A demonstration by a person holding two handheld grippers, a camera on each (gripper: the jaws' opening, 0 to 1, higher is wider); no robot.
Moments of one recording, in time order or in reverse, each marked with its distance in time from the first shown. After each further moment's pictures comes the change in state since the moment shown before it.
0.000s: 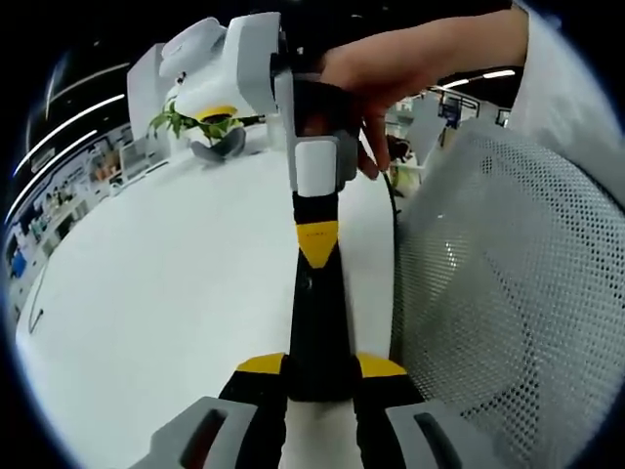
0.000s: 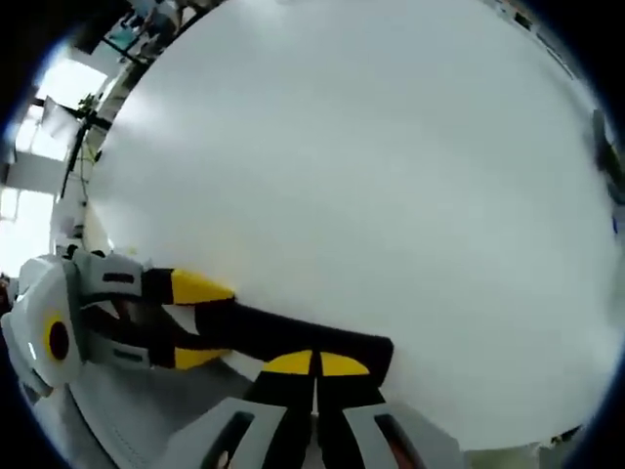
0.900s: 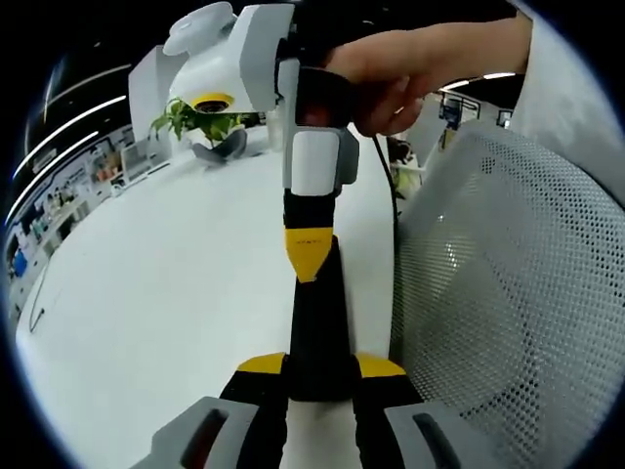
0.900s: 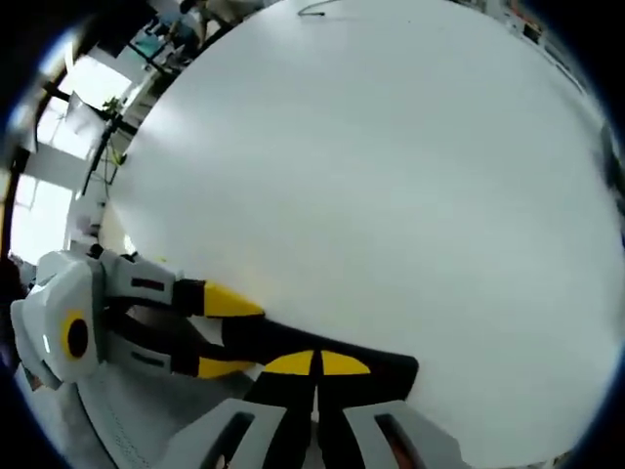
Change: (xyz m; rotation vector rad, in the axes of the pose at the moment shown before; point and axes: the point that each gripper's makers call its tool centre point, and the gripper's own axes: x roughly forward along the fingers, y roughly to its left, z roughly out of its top) left arm -0.001 -0.001 0.000 -0.003 -0.011 0.004; right arm 0.001 0.023 0.012 -0.070 -0.089 0.049
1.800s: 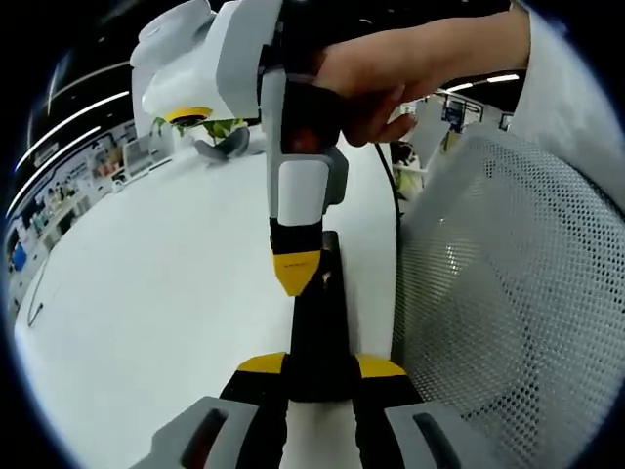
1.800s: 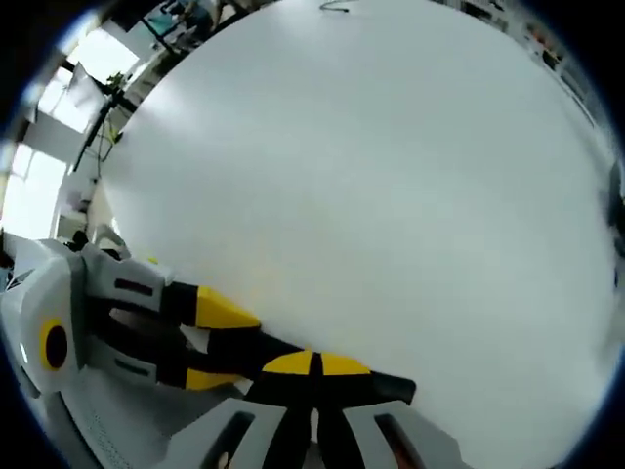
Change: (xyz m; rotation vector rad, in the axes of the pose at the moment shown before) left arm 0.001 0.002 0.000 -0.022 0.004 0.000; right arm 0.010 -0.003 0.011 -0.088 0.017 -0.065
